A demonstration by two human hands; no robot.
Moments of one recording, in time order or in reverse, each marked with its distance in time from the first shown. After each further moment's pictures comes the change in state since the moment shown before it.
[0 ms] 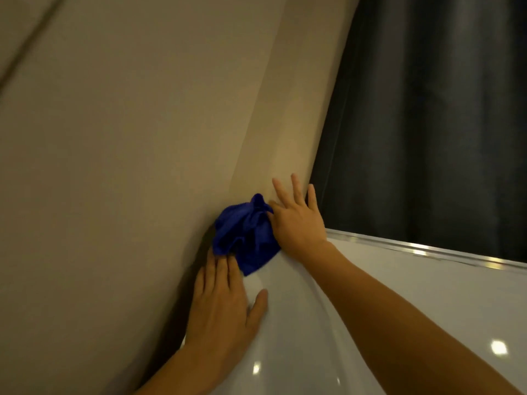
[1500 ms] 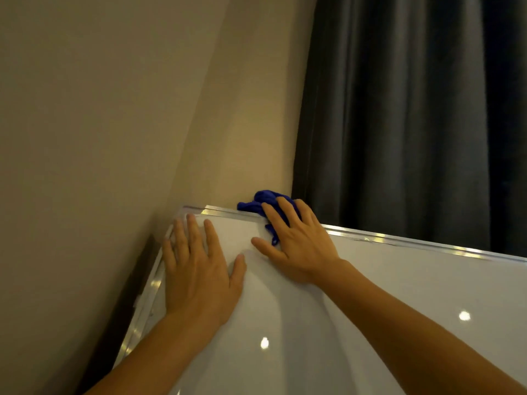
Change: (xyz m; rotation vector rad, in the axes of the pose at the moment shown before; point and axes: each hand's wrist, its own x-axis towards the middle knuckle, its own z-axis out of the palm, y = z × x) left_hand 0.026 0.035 -0.012 -0.037 0.049 0.068; right_hand -0.095 0.044 -0.032 -0.007 -0.155 0.142
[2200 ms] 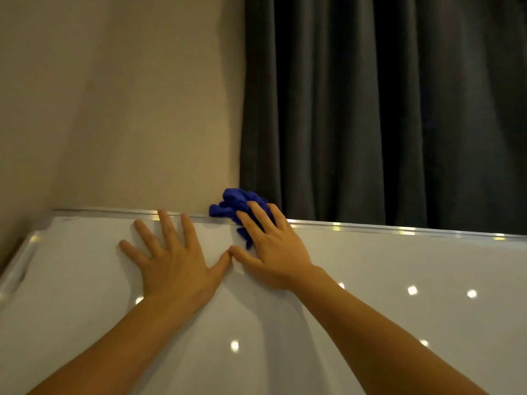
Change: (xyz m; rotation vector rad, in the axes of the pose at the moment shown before) left_hand 0.003 0.134 0.026 0.122 -0.215 -0.032; right_hand -0.080 0.111 -0.007 0.072 -0.022 0.126
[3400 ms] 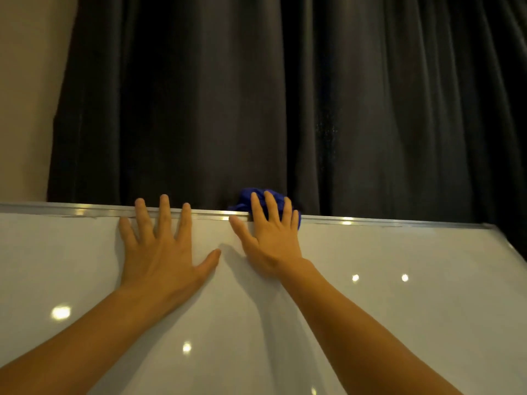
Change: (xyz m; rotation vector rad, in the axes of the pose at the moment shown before) left_hand -0.041 0.233 0.039 -0.047 0.111 0.309; right_hand -0.084 0.240 -0.026 0.099 0.075 0.362
